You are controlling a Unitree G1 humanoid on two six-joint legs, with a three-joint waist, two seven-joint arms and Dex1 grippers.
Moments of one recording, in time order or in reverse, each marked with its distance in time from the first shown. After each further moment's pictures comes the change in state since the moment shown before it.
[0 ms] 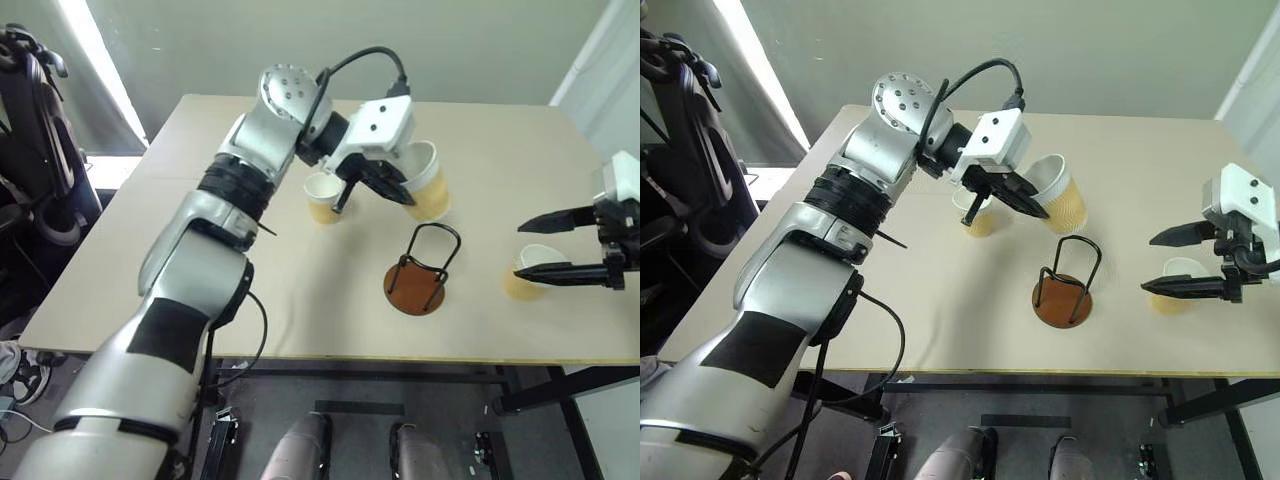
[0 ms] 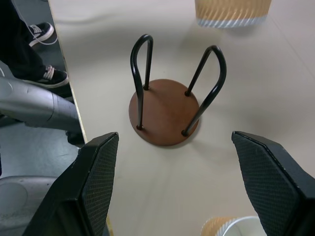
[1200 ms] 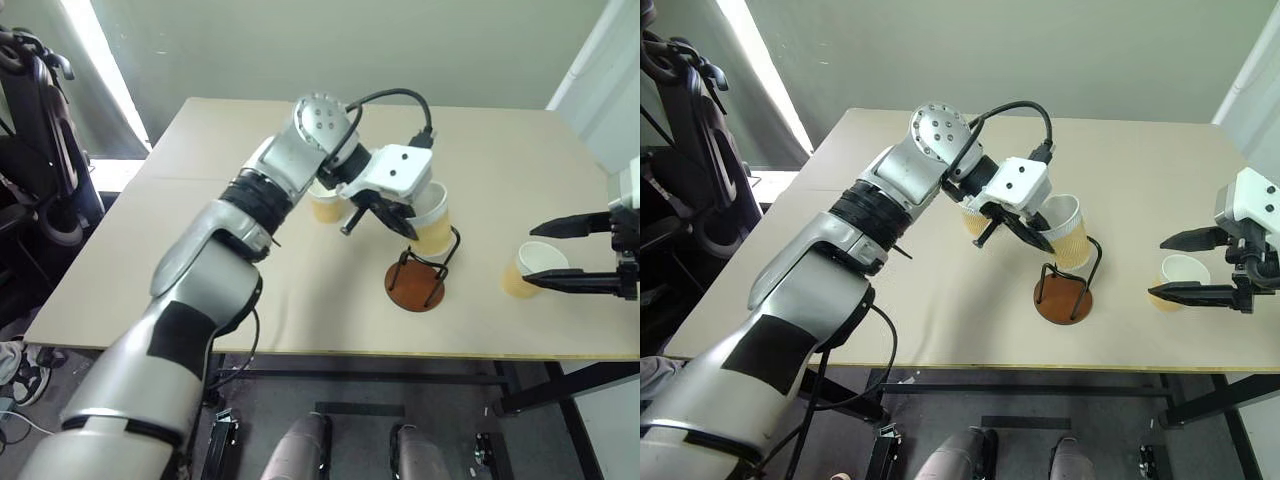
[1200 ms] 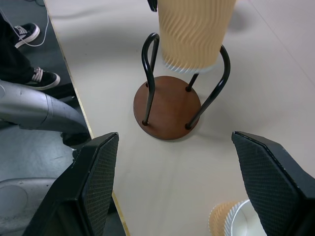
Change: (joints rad) left arm 0.022 -0.051 -0.122 0.028 0.049 -0.126 0.004; right arm 0.124 -0.009 -0.126 -0.079 0.032 0.051 -0.052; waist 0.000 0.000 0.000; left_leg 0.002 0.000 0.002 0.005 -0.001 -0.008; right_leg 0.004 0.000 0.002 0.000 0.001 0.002
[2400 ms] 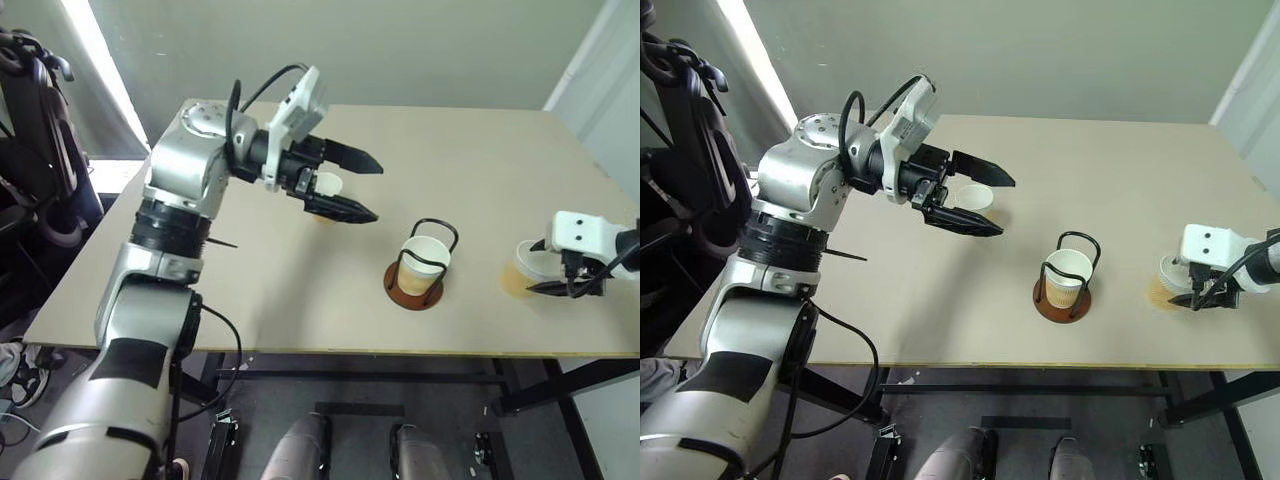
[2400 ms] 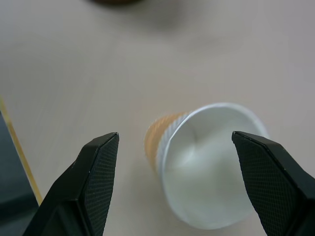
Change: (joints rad) left arm 0.286 0.247 0.402 -0.543 -0.239 0.793 0.044; right arm -0.267 0.112 0.546 0.559 -0.586 -0.639 0.023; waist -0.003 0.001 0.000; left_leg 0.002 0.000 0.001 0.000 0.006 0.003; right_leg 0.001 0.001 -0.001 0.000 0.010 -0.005
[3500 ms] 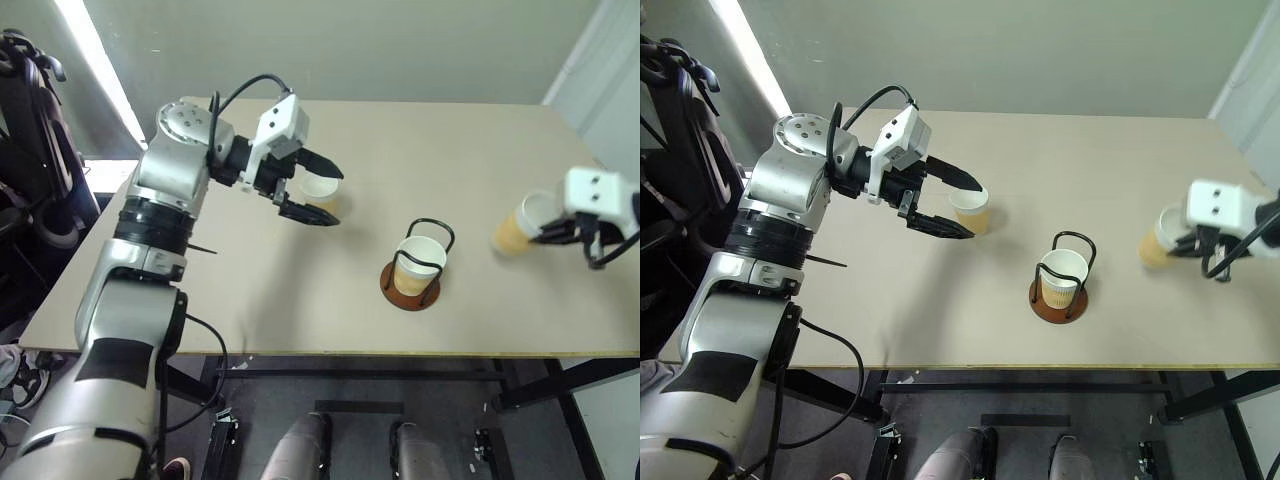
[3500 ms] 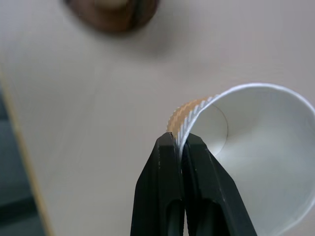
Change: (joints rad) left arm -0.024 0.060 -0.042 0.216 0.198 -0.271 -0.042; right arm -0.213 -0.009 -0.089 -0.142 0.054 0.165 0.139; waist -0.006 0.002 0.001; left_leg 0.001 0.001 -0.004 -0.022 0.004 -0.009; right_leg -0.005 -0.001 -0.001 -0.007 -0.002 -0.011
